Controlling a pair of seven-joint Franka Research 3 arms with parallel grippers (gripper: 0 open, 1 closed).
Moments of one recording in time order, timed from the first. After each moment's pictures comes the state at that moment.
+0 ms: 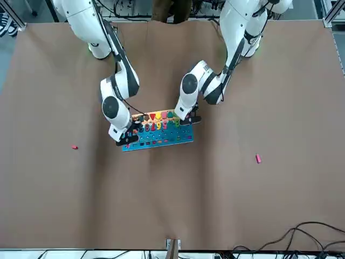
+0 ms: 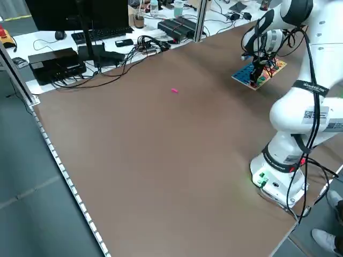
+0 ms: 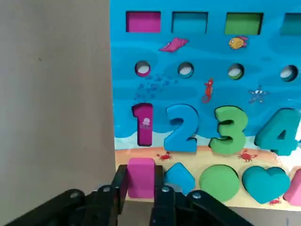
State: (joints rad) left arm -0.63 0.58 -0.19 -1.92 0.01 2.38 -0.95; right arm 0.62 0.48 -0.14 -2.01 0.21 2.35 0.13
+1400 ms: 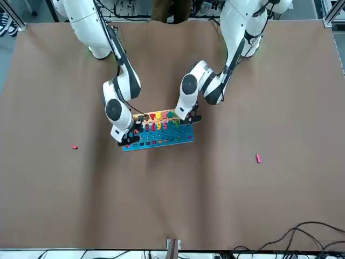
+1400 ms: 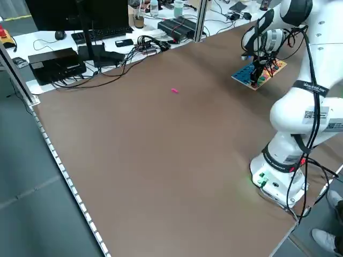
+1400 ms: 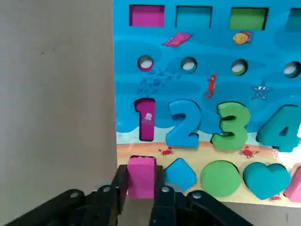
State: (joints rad) left arm -0.62 0.57 -0.20 -1.91 0.00 2.36 -0.95; right arm 0.62 0.51 -0.14 -2.01 0.20 2.36 0.13
